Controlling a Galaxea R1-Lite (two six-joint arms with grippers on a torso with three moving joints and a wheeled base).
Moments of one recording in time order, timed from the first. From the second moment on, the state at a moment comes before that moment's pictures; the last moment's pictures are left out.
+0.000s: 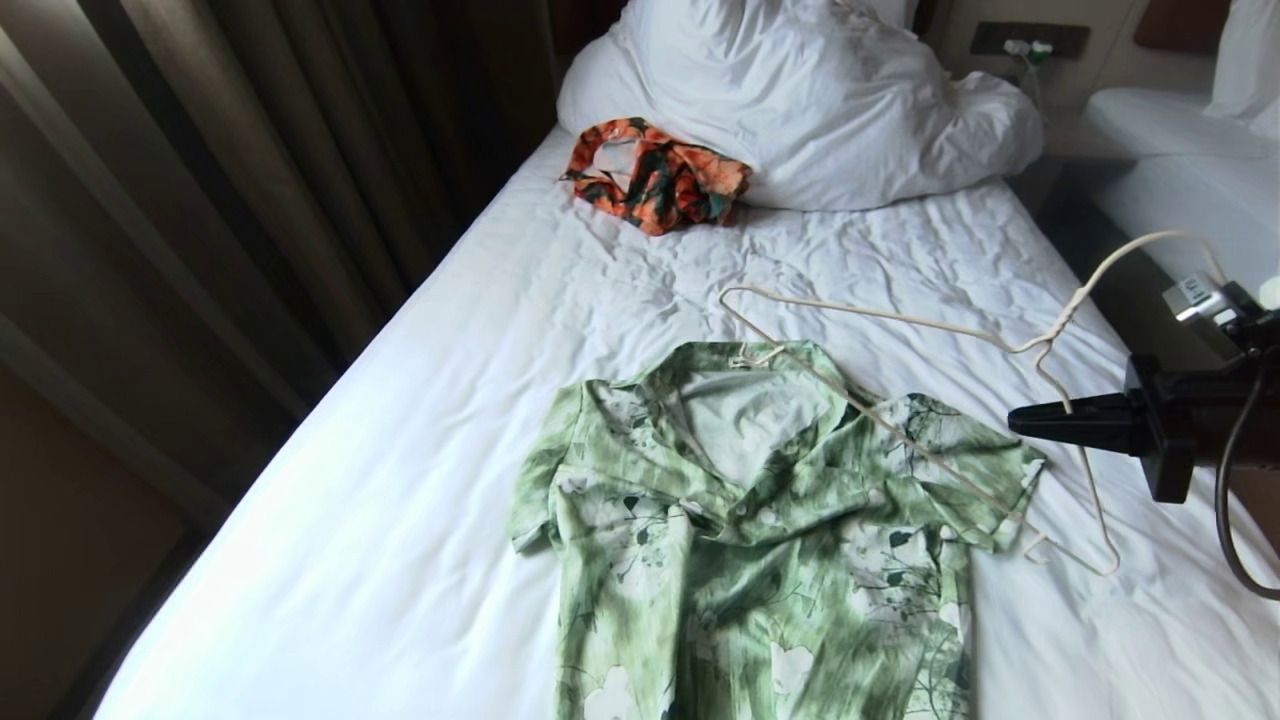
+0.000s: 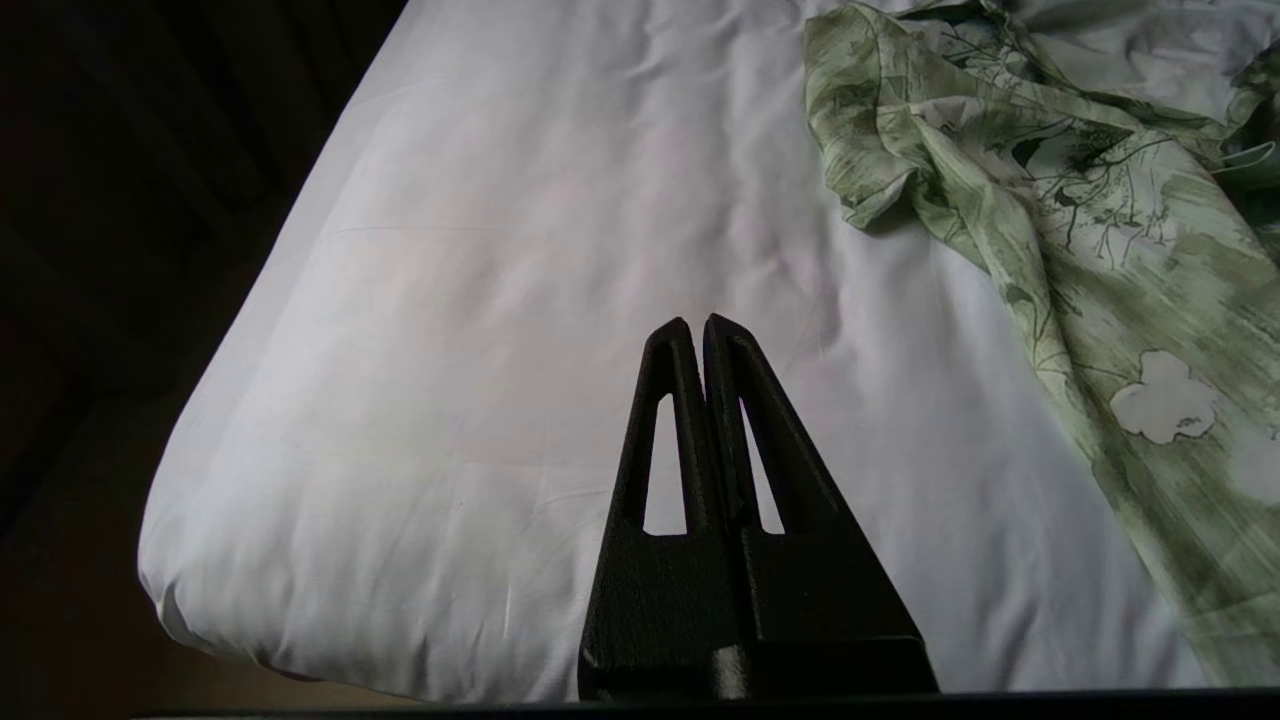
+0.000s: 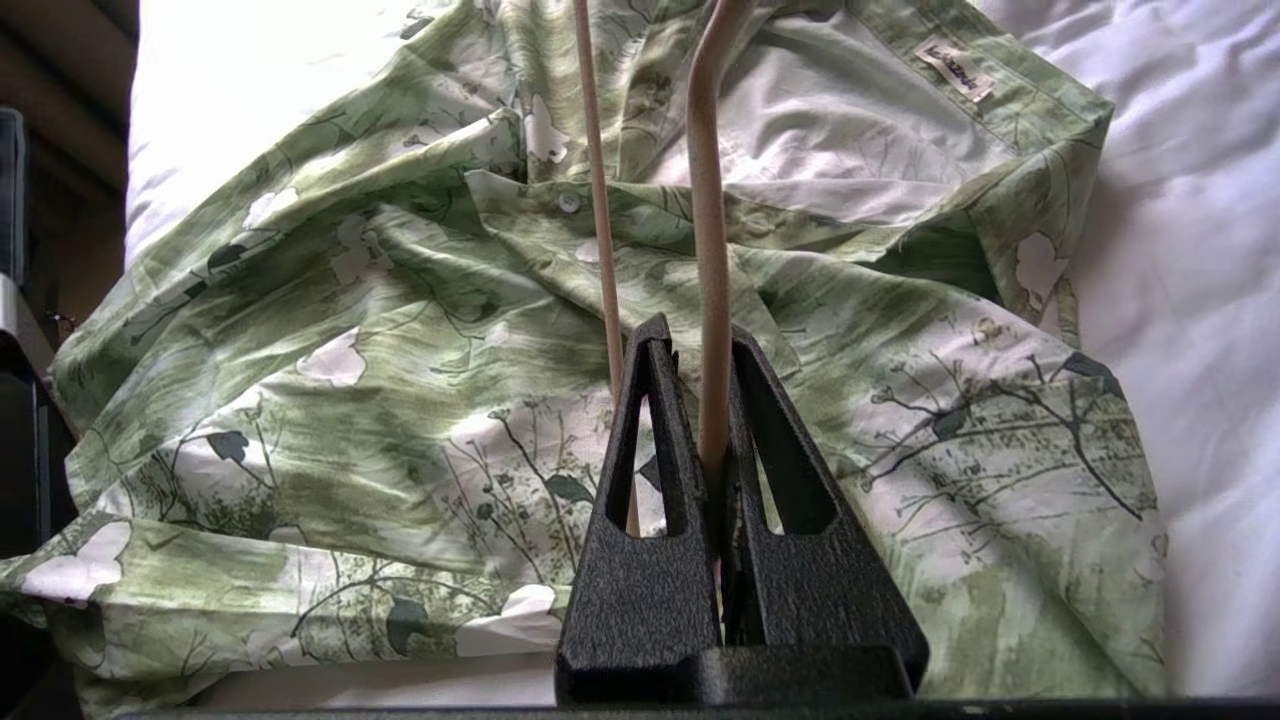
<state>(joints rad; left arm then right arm) -0.01 0.00 0.00 0.00 -0.01 0.03 -0.17 1.66 -1.04 0.02 1.13 -0.72</state>
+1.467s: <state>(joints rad) -0.01 0.00 -0.10 0.07 -0.05 0.03 -0.14 1.74 -1.06 -0.05 1.14 -0.72</state>
